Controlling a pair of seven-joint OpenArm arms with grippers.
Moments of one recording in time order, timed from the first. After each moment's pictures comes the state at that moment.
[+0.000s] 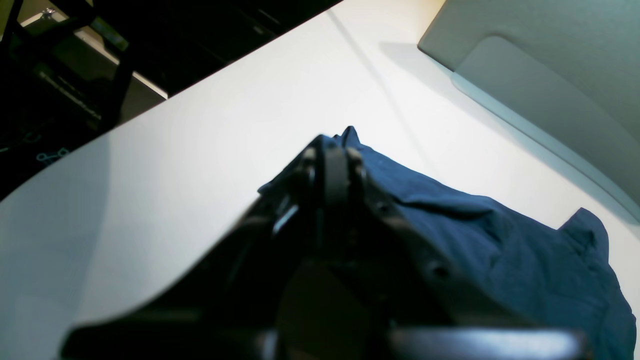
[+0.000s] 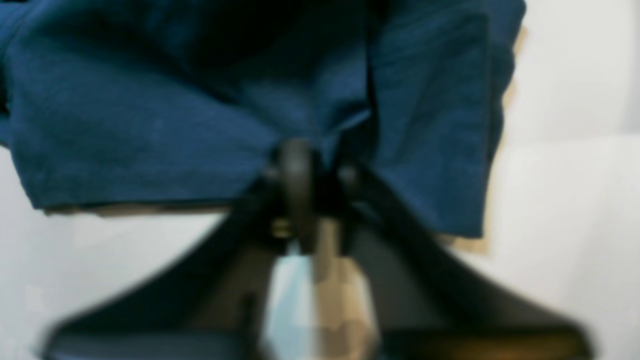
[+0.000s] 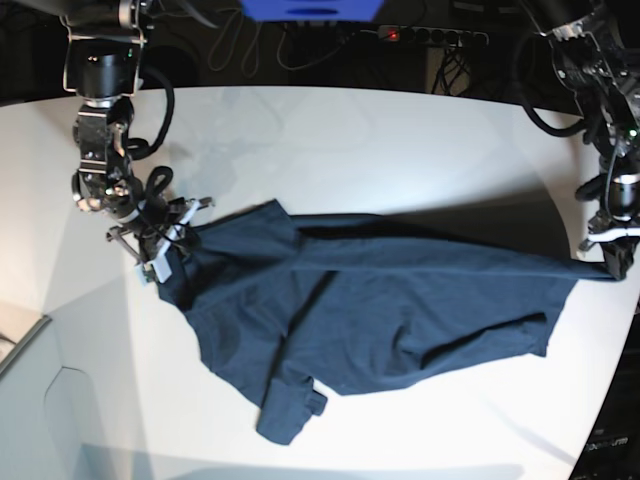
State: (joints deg) left arm 8.0 -6.8 -35.8 93.1 -30.7 -8.6 16.9; right arm 5.3 7.6 11.9 62.3 -1.3 33.0 -21.4
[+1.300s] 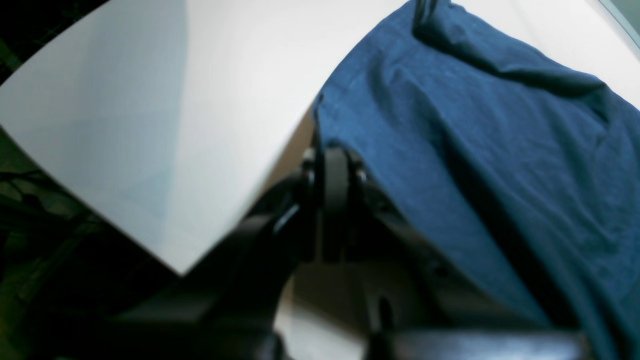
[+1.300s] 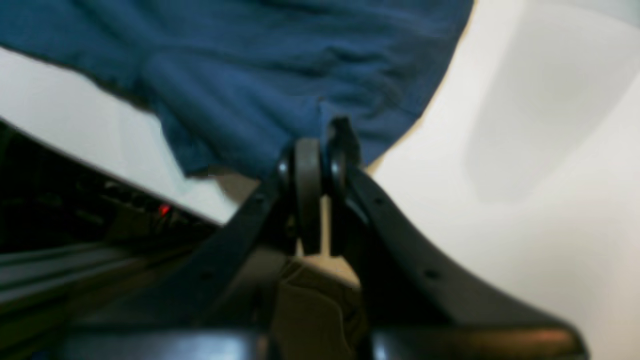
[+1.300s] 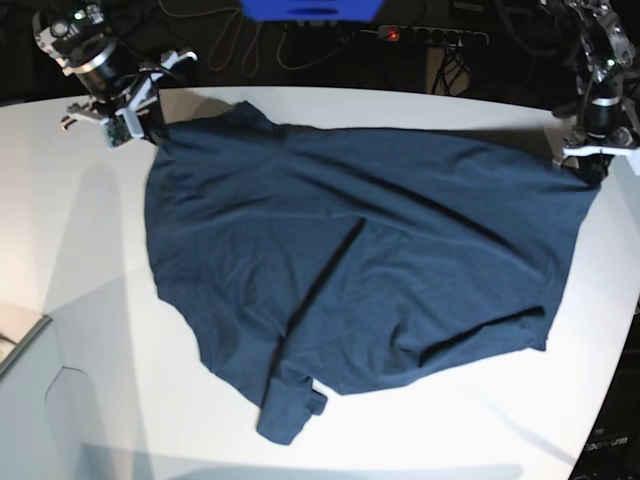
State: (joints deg) left arm 22.3 -4.5 -35.8 93.0 -30.6 -8.9 17.1; right arm -36.7 5.9 16.7 110.4 -1.4 33.2 -19.1
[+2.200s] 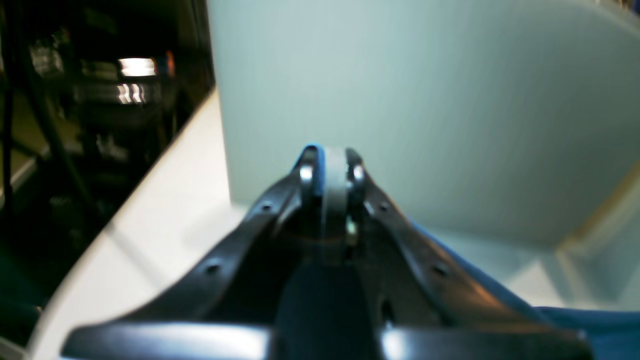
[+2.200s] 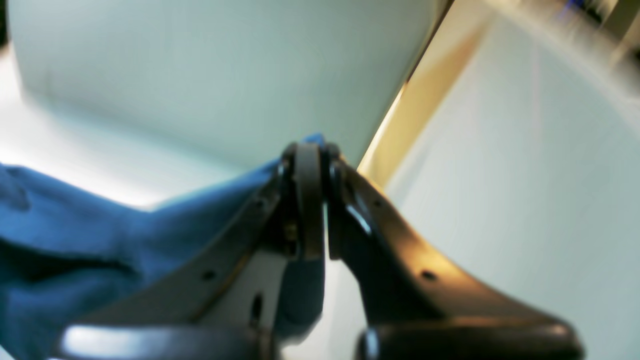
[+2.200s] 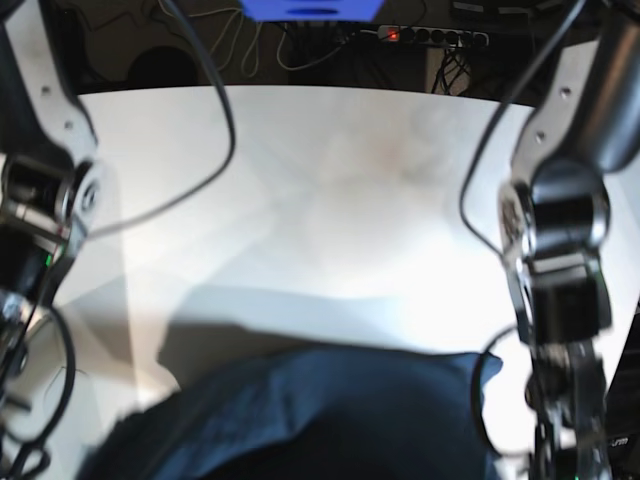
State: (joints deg) left arm -52.9 -6.4 -6.1 60.3 -10.4 -8.6 17.9; right arm 45.3 13.6 16.8 83.2 -1.6 33.3 -33.2
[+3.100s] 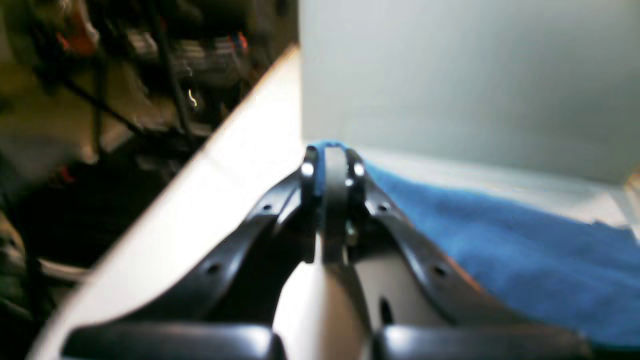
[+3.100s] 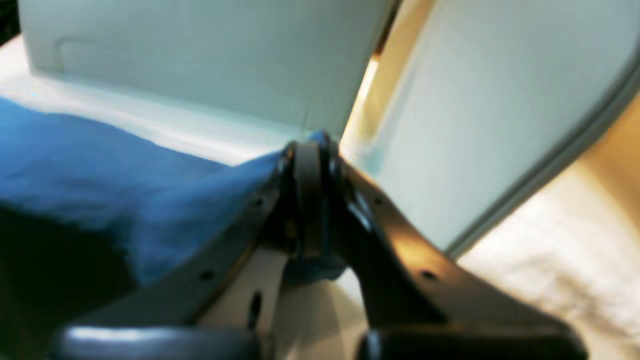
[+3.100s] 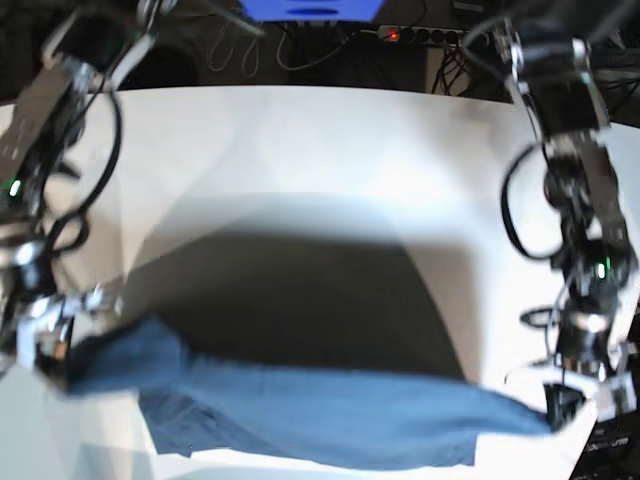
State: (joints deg) left arm -11.6 -10.1 -16.0 92.7 -16.4 -9.4 17.2; right arm -0.3 0.5 28.5 113.8 -1.3 31.4 -20.1
